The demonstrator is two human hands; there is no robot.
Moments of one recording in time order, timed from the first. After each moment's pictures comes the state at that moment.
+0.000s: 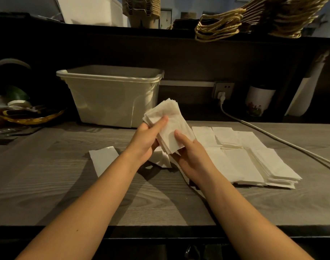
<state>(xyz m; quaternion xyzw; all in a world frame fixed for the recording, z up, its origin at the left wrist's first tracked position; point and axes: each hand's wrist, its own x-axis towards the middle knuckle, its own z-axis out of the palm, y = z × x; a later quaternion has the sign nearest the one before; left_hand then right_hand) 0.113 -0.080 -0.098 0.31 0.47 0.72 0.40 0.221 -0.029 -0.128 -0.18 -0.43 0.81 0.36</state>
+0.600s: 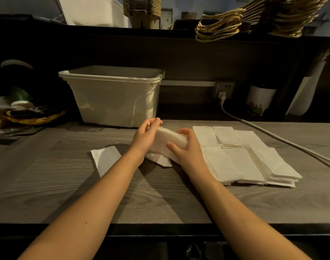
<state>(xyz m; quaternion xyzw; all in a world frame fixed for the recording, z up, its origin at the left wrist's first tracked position) 0.092 -0.070 -0.120 0.38 0.65 0.62 0.24 0.218 -0.029 -0.139 -0.30 -0.74 0.43 0.41</state>
